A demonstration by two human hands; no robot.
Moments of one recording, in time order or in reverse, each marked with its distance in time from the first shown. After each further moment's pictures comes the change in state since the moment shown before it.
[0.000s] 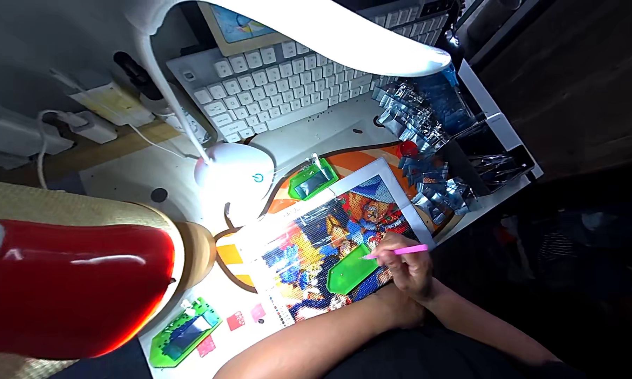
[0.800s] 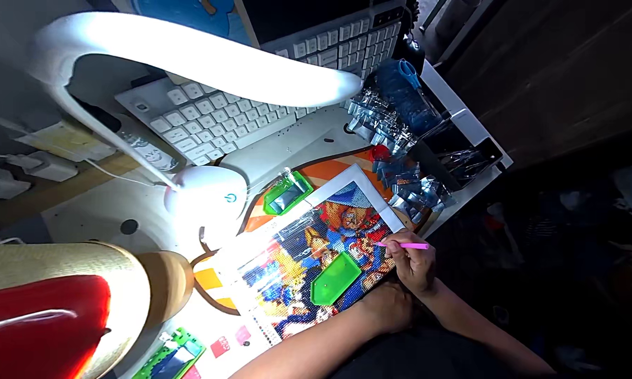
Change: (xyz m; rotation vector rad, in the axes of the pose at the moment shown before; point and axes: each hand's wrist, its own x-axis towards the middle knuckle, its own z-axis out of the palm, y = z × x) left_hand 0.022 -0.070 0.113 0.100 0.043 -0.071; right_hand -0.029 0.035 -0.034 -0.247 0.184 0.071
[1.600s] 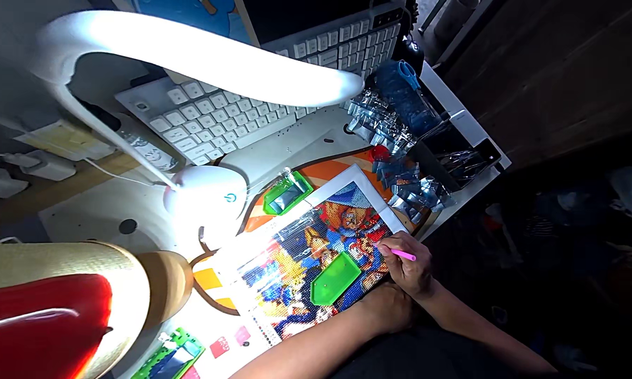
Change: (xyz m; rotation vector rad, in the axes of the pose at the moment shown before) left_hand -0.003 0.002 -0.004 0.005 0.058 0.022; right_hand -0.002 -0.005 0.003 -0.250 -0.043 -0.075
